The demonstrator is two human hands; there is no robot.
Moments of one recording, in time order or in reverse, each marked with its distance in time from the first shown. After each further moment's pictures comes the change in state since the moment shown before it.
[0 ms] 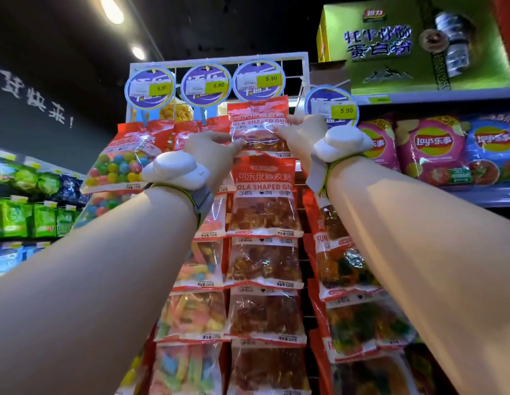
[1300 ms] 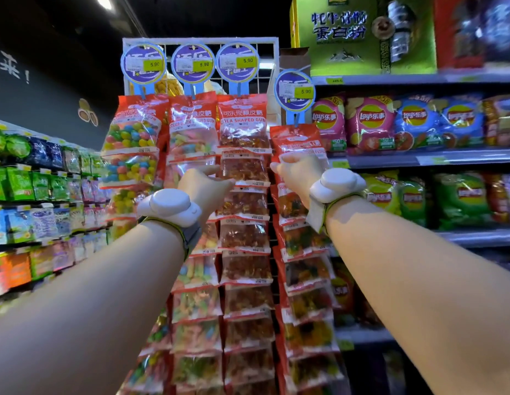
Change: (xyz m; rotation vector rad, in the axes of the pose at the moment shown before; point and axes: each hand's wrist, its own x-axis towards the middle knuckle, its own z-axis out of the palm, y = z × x) left_hand -0.163 0.021 -0.063 0.229 -0.167 -0.208; right_hand -0.170 -0.005 -0.065 -0.184 -0.069 0.246
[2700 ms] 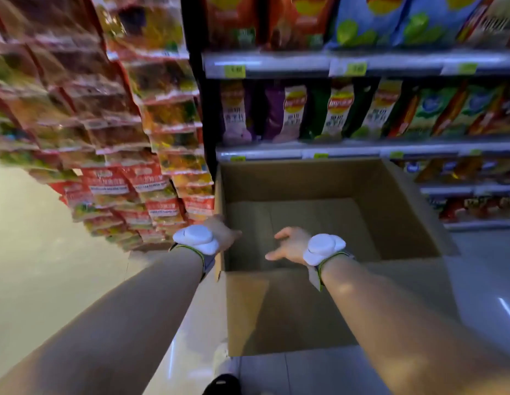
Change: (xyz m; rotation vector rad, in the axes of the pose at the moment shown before) left_hand -0.460 -0.246 0.306 0.646 -0.892 -0.935; right_hand -0.333 0.484 -0.183 -0.560 -1.099 0.918
